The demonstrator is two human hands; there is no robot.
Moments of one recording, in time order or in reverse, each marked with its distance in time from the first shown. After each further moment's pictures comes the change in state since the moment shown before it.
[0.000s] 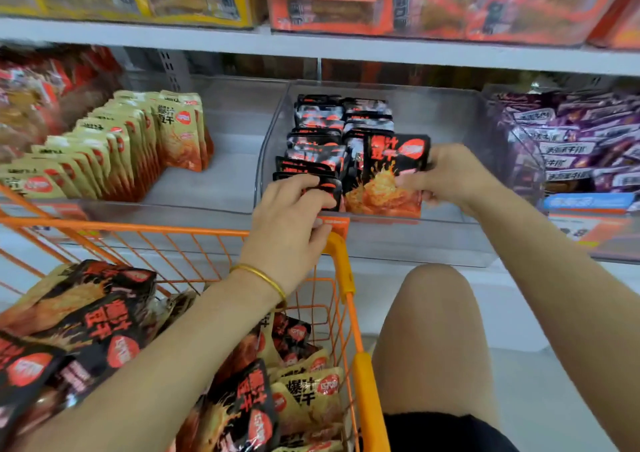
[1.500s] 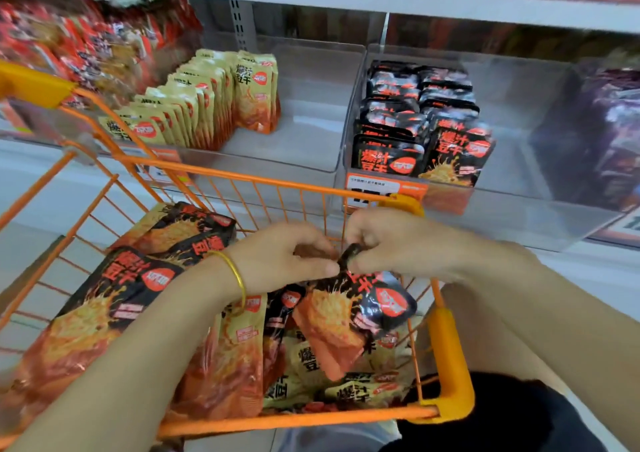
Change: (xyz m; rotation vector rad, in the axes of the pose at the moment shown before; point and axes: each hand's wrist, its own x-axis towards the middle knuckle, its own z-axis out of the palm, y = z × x) left_hand -0.077 -0.058 -0.061 -0.401 -0.567 -0.216; right_hand -0.107 -0.074 0.120 -0.085 -0.730 -0.193
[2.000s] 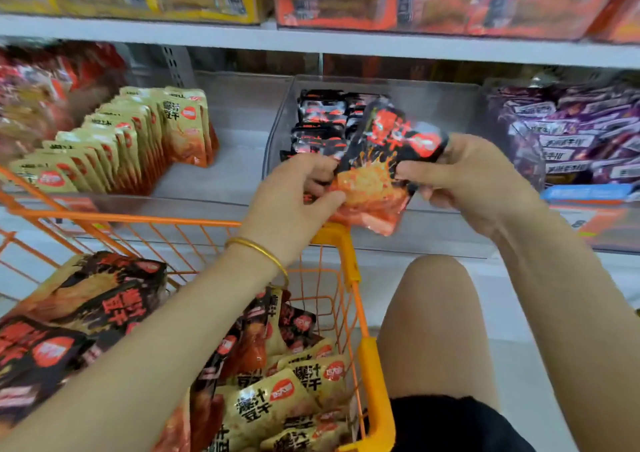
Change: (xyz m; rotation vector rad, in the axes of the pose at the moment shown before) left_hand 0.078 0.087 0.017 -0.127 0.512 0.205; right_hand -0.062 0.037 -0.107 0.463 0.717 -0.059
